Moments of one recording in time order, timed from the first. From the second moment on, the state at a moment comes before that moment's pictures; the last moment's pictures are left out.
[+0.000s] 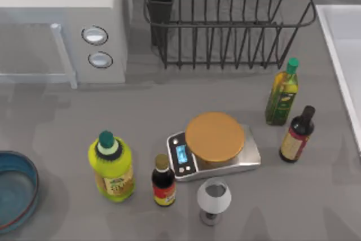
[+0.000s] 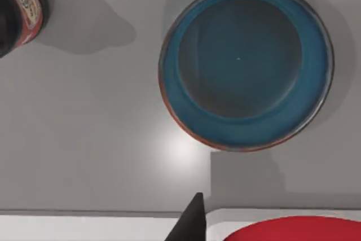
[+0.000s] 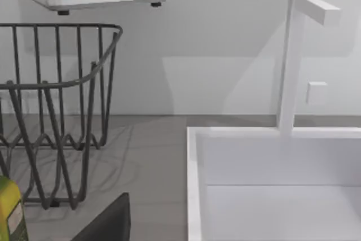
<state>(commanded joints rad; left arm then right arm) 0.07 1.54 1.74 -1.73 -0.01 0.08 0.00 0.00 0.00 0.00 0.00 0.00</state>
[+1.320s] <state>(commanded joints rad) -0.49 2.09 2.01 -1.49 0.00 -0.47 0.00 0.00 0.00 0.00 0.00 0.00</state>
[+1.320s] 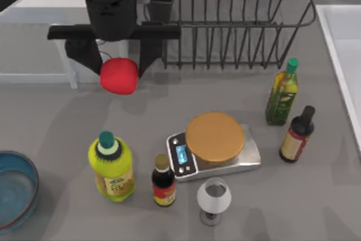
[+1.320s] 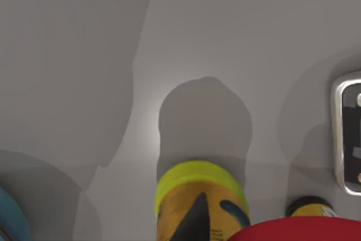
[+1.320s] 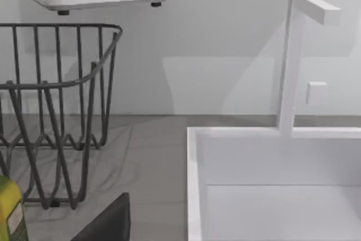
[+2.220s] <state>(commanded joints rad) -0.49 2.12 1.61 -1.06 0.00 -0.46 0.00 0.00 0.00 0.00 0.00 0.00</state>
